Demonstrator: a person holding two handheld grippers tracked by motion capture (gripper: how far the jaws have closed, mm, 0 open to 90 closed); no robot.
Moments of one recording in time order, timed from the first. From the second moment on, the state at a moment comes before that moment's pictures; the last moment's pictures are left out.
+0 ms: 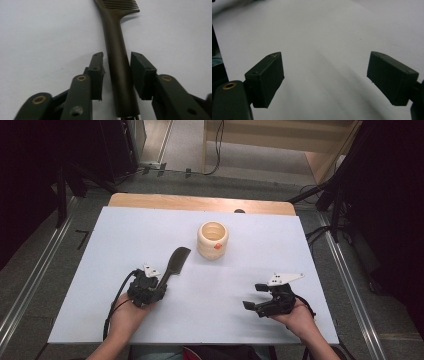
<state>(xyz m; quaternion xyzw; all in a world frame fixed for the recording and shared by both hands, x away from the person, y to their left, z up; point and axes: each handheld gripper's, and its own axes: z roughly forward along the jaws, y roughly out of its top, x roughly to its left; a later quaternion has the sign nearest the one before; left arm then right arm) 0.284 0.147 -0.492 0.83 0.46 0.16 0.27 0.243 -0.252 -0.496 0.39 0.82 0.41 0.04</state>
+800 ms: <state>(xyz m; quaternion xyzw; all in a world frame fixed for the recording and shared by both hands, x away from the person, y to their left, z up) 0.300 0.165 -0.489 0.80 0.51 0.10 0.31 0.243 -0.252 -0.496 0.38 0.83 0.41 0.03</state>
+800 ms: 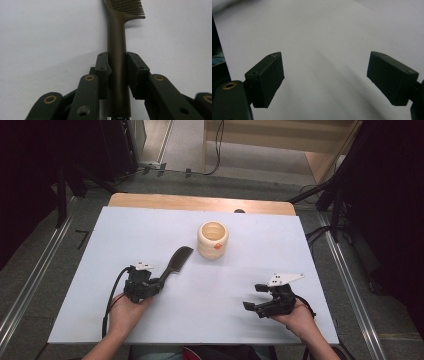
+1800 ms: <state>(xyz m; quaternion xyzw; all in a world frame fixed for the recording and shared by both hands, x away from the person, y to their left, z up) 0.304 0.181 -0.458 0.76 0.49 0.08 0.41 0.239 -0.255 -0.497 0.39 0.82 0.41 0.03</state>
